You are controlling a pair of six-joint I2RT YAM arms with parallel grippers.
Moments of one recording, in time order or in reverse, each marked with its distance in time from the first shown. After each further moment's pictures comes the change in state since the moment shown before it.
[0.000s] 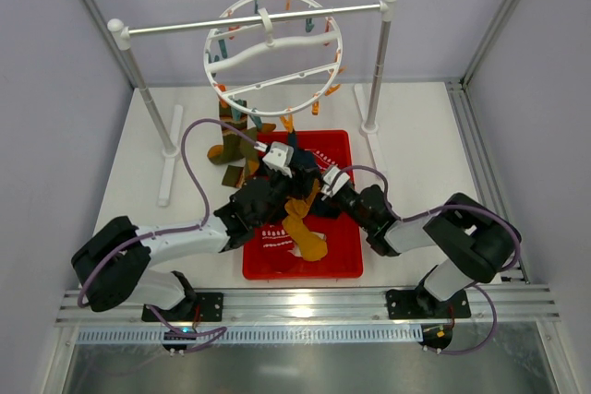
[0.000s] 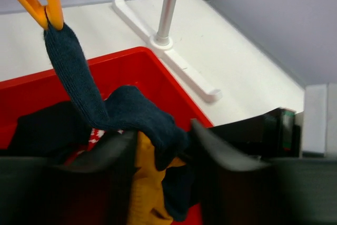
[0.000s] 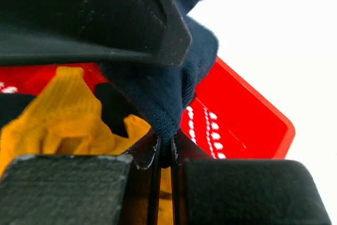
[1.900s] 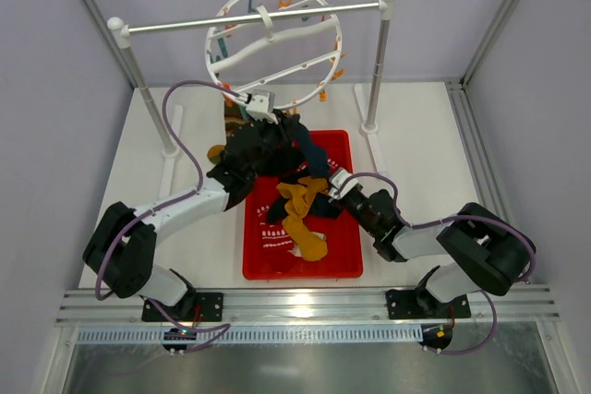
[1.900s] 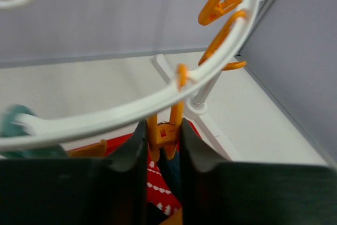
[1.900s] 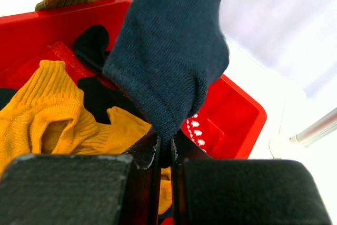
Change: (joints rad) left arm 0.257 0.108 0.312 -0.139 0.099 -0.044; right arm 0.006 -0.101 -0.072 0.000 0.076 -0.024
